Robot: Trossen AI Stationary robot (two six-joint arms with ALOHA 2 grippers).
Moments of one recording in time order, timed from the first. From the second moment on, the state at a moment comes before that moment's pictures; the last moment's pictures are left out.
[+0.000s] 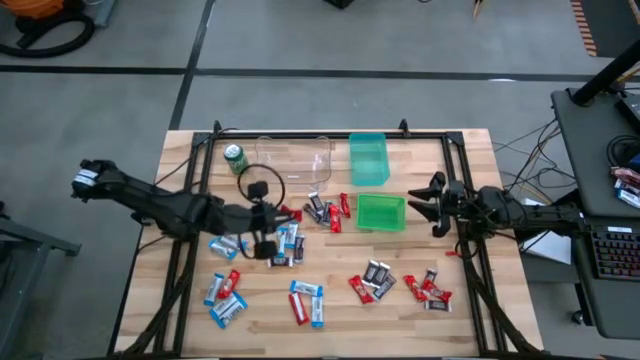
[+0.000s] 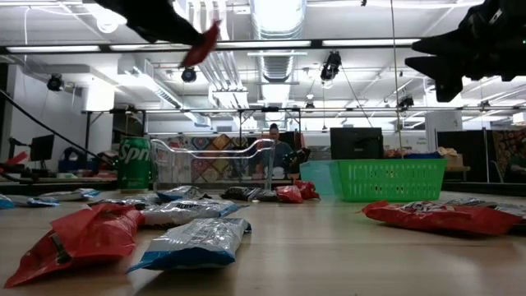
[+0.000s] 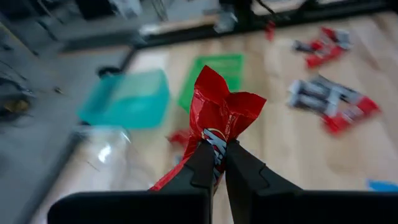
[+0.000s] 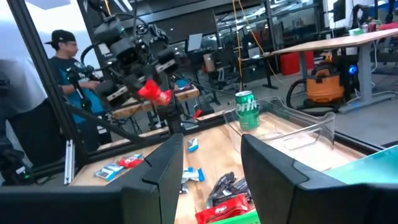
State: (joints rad) left arm -0.25 1.14 0.80 -0.14 -0.50 0.01; right arm -0.04 0.06 0.05 0.12 0.10 0.23
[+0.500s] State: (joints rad) left arm 0.33 1.40 0.79 0.00 -0.43 0.22; right arm -0.04 0.06 0.04 0.13 0.10 0.23
